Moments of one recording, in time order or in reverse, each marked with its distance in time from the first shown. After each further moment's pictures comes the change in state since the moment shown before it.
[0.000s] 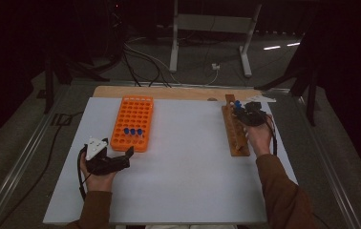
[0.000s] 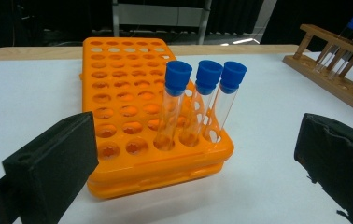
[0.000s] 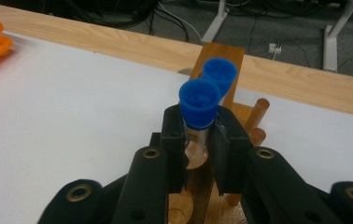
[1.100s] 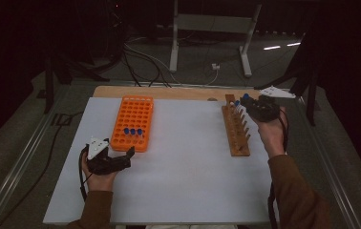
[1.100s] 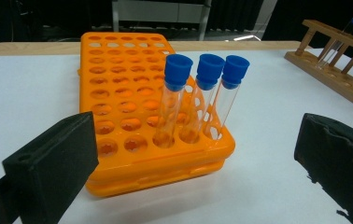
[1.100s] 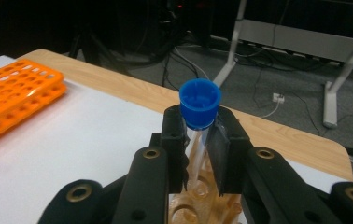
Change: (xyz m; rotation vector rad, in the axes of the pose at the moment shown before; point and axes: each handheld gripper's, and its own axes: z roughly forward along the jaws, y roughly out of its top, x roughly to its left) left arm 0.000 -0.002 0.004 0.015 0.000 -0.001; right arm 0.006 0.033 -0.065 -0.169 0.056 -0.082
